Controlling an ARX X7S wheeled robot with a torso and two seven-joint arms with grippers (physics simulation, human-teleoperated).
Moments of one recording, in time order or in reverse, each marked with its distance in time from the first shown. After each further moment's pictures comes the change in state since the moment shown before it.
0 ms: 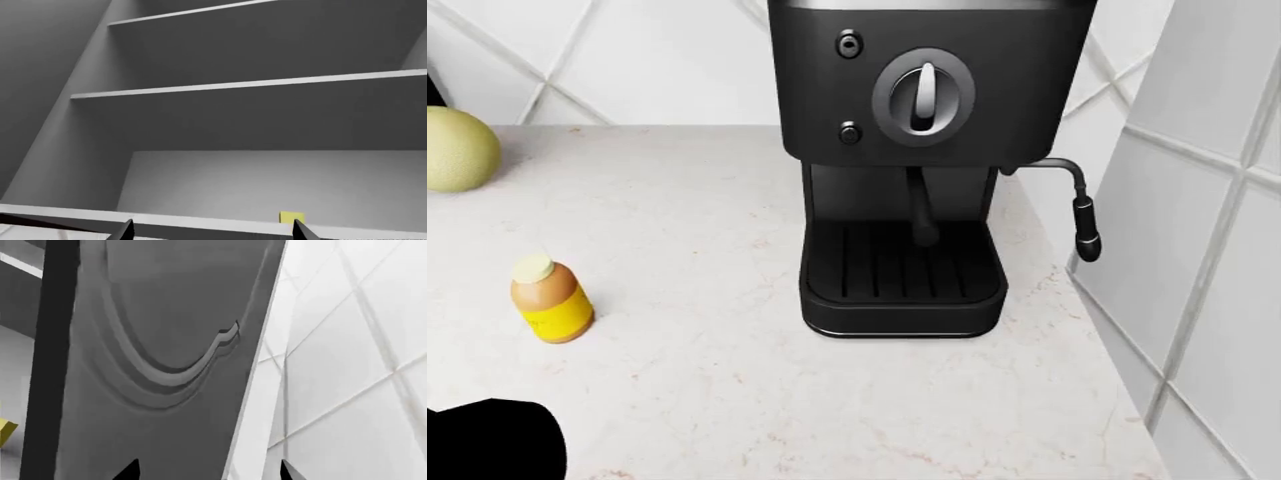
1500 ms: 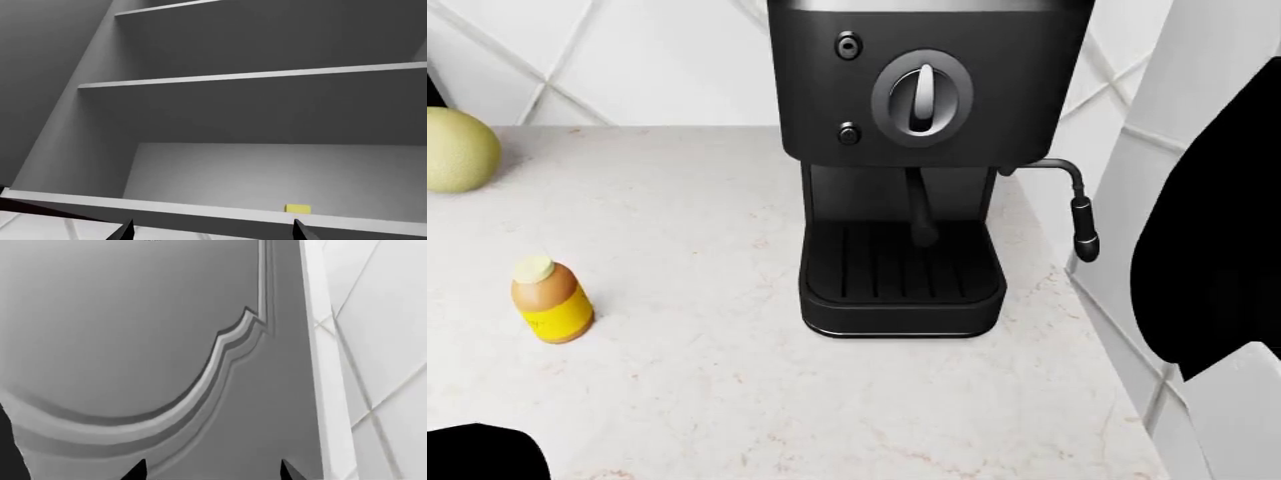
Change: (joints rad) left arm 0.088 -0.050 -0.053 -0.031 -0.115 0.090 -0.071; right arm -0.010 -0.356 0.179 0.505 -0.138 -0.375 0.006
